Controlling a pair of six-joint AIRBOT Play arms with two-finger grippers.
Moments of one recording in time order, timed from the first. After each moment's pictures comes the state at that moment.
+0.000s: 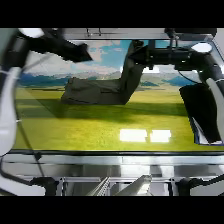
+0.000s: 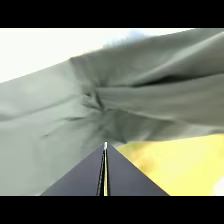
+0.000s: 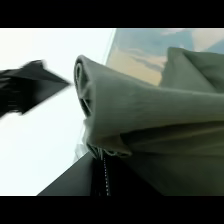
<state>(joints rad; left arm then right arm) -0.09 -1.63 1.99 0.95 -1.32 -1.40 0.16 -1.76 1.71 -0.18 1.13 1.17</state>
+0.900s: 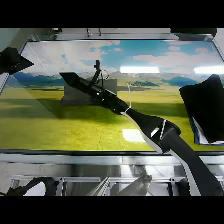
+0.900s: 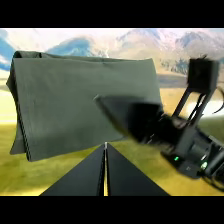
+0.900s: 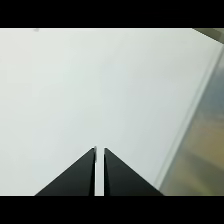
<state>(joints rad) 0.26 -1.20 1.50 0.94 -1.30 -1.31 0.71 -2.33 2.06 0.96 0.71 0.22</state>
